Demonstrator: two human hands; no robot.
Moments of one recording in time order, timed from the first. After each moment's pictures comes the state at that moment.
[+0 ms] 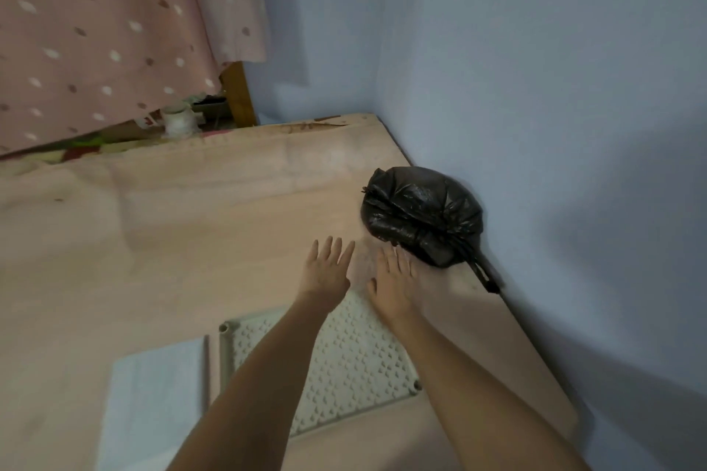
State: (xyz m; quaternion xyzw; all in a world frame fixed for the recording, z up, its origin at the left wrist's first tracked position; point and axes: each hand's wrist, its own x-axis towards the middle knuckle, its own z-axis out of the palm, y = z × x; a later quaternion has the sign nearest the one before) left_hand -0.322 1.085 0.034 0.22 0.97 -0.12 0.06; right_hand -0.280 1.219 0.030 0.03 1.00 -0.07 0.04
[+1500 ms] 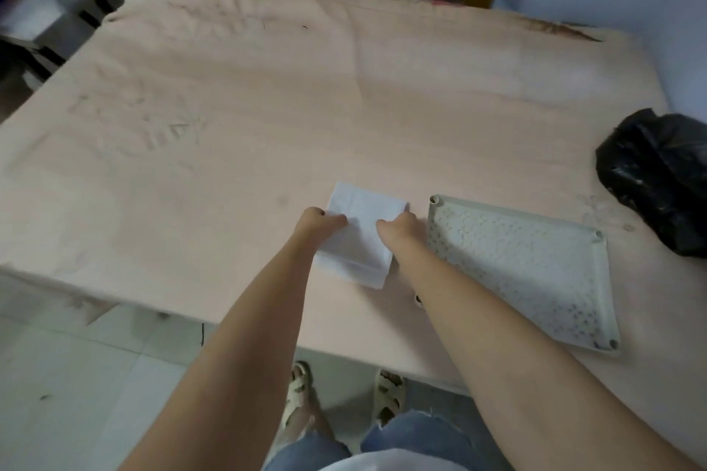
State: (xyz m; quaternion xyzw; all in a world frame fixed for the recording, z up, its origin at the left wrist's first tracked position) left_hand -0.163 0.751 -0.031 -0.39 0.75 0.51 0.14; right_hand -0.204 0.897 -0.005 0.12 0.92 -0.25 0.28
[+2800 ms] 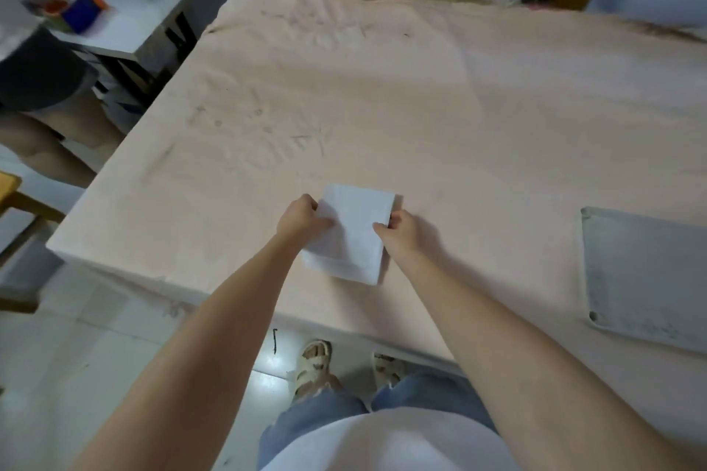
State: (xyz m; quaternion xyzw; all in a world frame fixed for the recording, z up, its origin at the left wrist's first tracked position) left_hand -0.082 0.479 -0.021 -0.33 0.87 0.35 0.12; right_hand -0.118 0.653 -0.023 0.10 0.81 -0.53 0.23
